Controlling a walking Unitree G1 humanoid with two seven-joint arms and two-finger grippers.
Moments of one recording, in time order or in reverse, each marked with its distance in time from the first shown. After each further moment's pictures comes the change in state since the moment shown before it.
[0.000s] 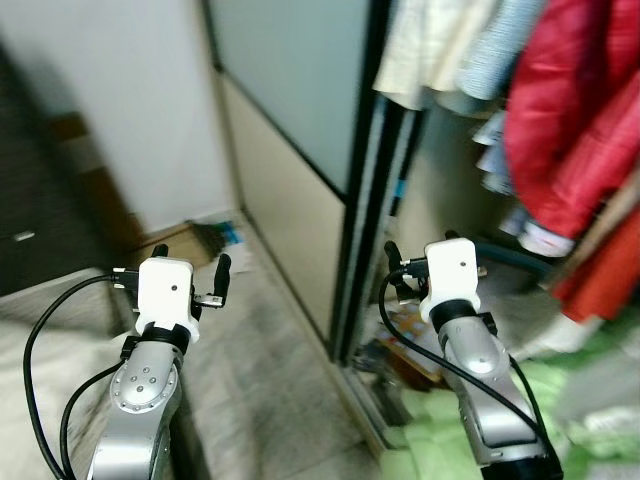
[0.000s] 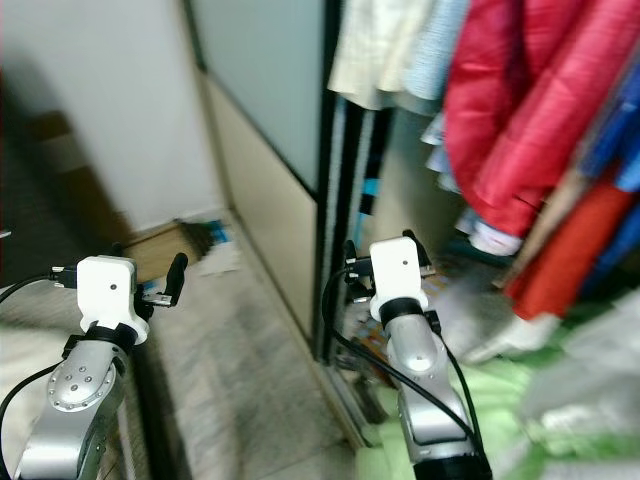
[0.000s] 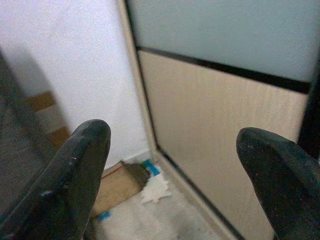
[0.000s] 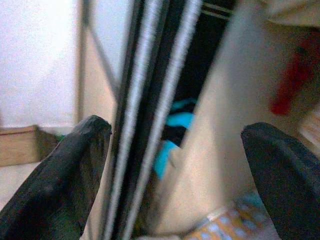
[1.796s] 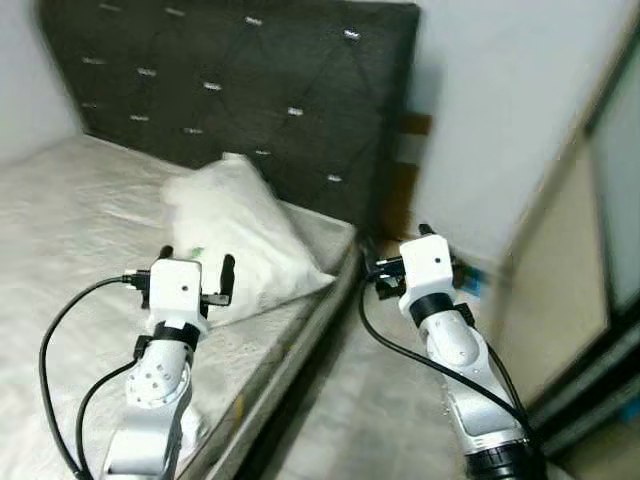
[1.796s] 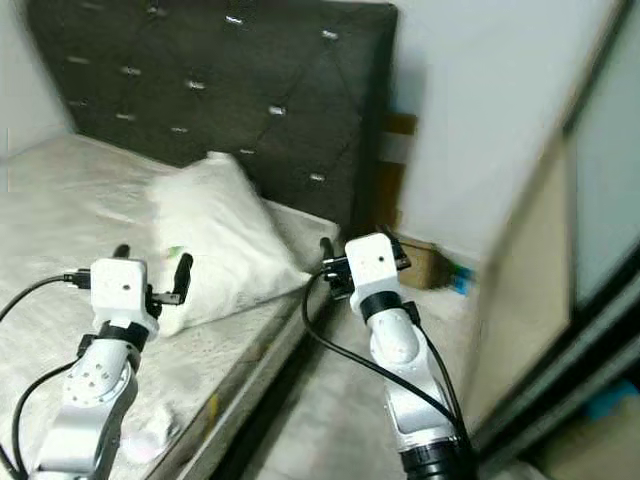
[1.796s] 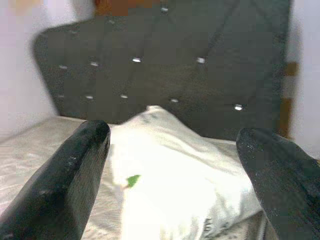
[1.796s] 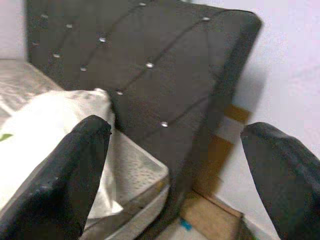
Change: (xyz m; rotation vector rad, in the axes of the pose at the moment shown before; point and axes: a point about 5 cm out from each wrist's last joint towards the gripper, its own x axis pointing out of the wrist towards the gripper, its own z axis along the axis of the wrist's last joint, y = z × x) left arm 0.008 -0.012 -0.009 -0.014 -0.007 0.012; right arm 0.008 0.018 -0.003 -0.016 -0.034 0.082
